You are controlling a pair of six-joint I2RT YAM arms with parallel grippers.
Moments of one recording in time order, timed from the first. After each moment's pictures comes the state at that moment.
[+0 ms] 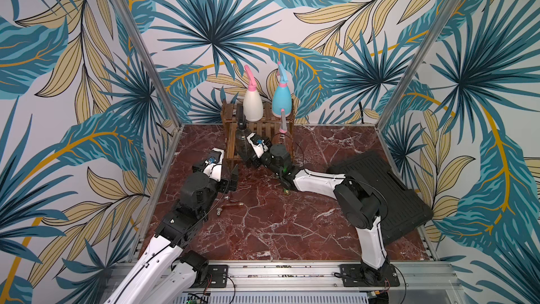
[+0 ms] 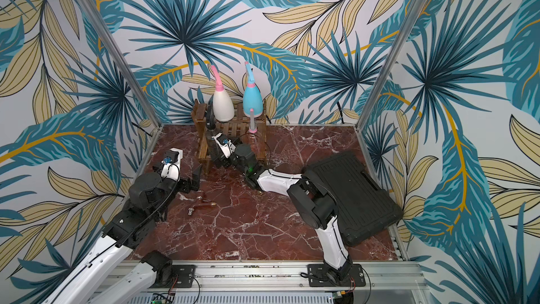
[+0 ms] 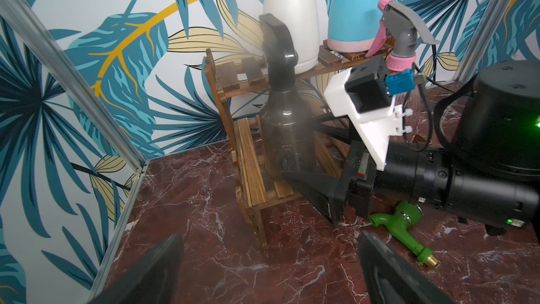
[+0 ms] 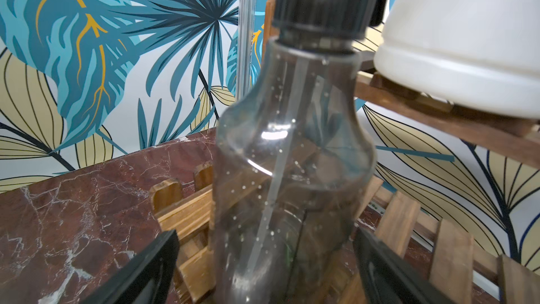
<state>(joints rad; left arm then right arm) -0.44 0.70 0.75 -0.27 -0.26 0.03 0.94 2.07 1.40 0.61 0.02 -0.15</state>
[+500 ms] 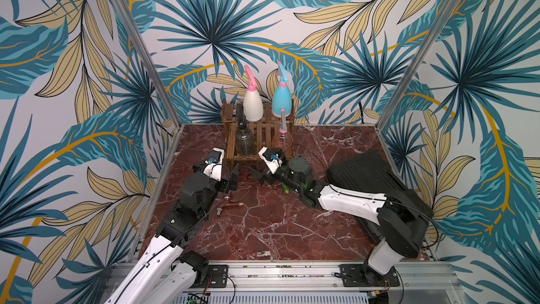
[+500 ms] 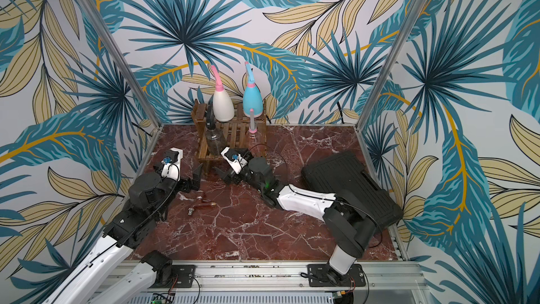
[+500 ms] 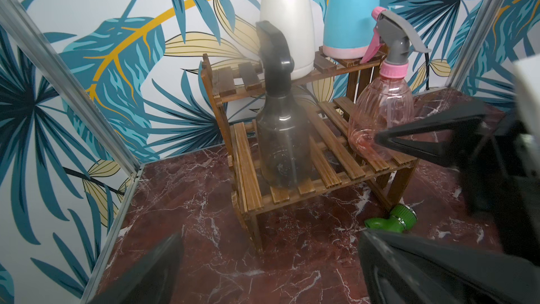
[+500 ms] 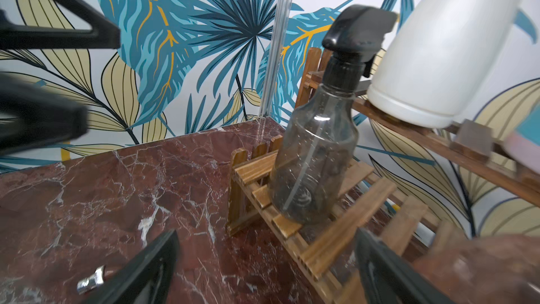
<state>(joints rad) -0.44 0.70 0.73 -0.22 -0.25 0.02 0.99 1.59 0.95 0.57 0.00 -0.19</state>
